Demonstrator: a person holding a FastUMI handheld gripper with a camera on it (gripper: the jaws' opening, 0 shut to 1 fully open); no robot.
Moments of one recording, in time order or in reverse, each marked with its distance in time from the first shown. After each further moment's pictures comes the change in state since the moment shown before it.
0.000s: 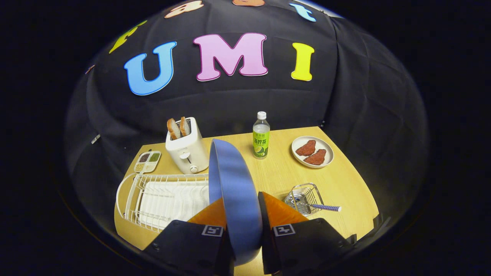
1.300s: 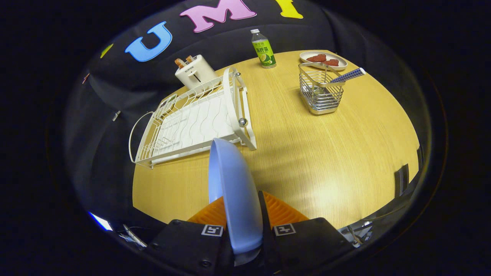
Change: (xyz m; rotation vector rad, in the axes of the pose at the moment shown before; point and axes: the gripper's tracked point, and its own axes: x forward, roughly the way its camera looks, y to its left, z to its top) arm -0.031 0.007 -0.246 0.177 0.390 0.225
